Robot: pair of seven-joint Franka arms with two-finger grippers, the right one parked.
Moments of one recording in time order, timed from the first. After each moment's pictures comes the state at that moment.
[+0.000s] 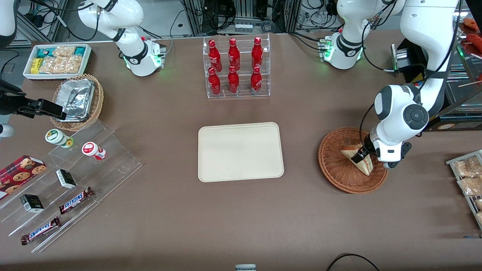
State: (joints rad) arm 0.01 0.28 -0.09 -2.19 0.00 2.44 -0.83
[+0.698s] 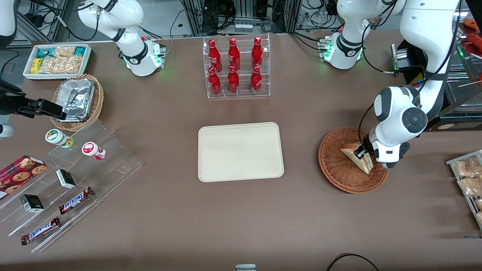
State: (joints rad) arm 0.01 0.27 -0.09 -2.16 0.00 2.35 -0.84
